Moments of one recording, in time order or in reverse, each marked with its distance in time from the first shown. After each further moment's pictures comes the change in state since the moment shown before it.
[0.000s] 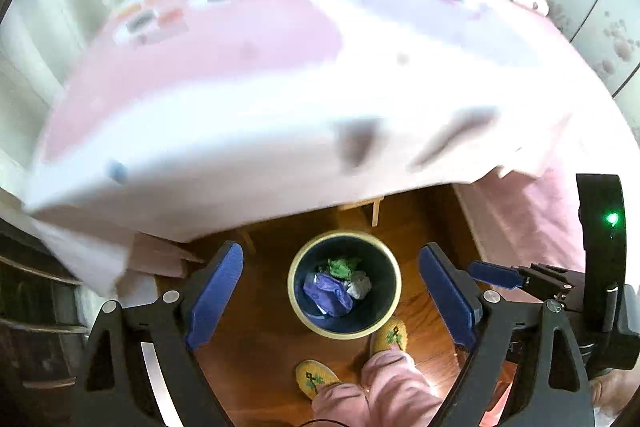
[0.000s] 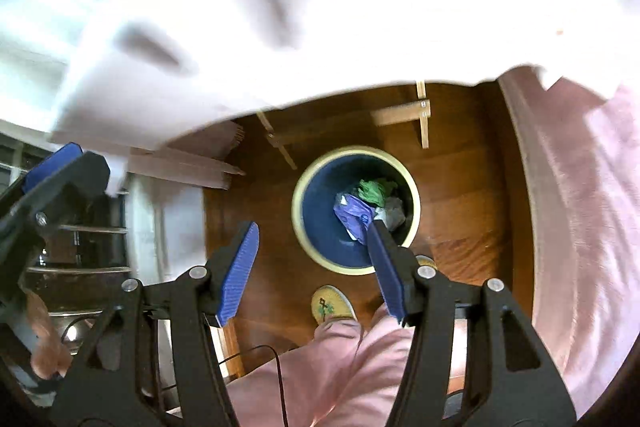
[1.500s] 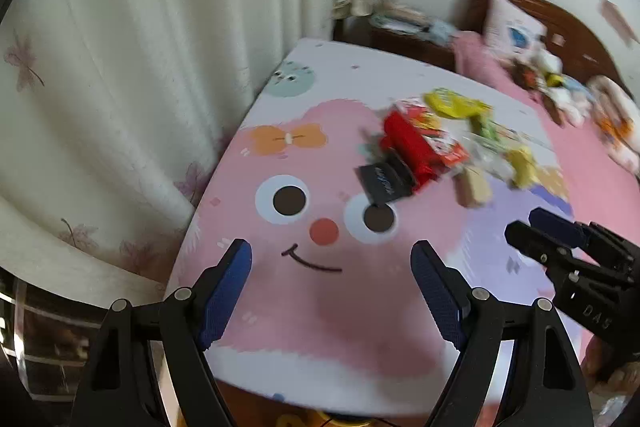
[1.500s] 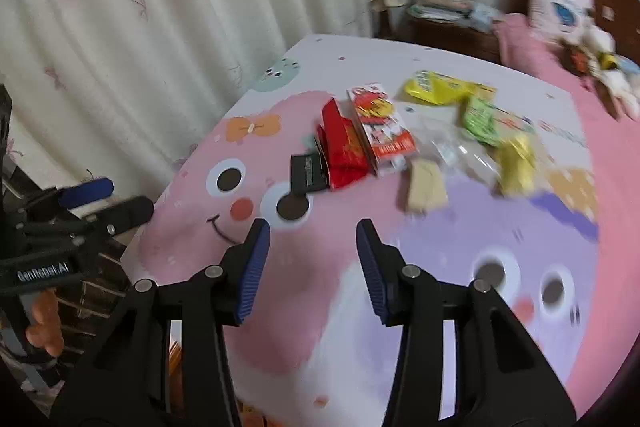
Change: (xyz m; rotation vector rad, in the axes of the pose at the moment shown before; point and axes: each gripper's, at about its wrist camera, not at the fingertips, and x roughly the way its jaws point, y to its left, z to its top) left arm -0.087 0.140 0.248 -0.477 -0.149 0.272; right arm -0.097 0.180 0.350 -0.609 -0.212 0.135
